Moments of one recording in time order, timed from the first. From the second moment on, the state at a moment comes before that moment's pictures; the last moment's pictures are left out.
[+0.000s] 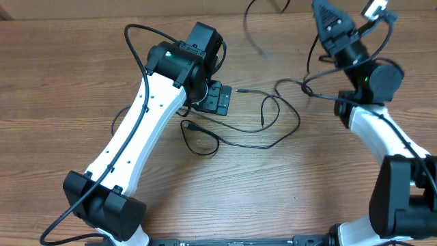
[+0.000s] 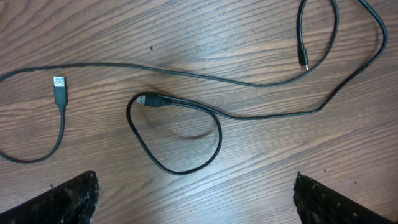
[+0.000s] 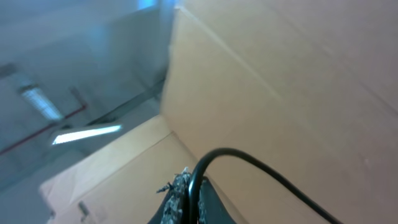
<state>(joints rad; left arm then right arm) -0.48 1.81 1.87 -1.39 0.02 -0.28 -0.03 1.71 1.05 1.31 -0.63 1.28</state>
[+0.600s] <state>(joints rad) -0.48 1.81 1.87 -1.39 0.02 -0.28 -0.03 1.72 1.84 0.10 -0.73 0.63</state>
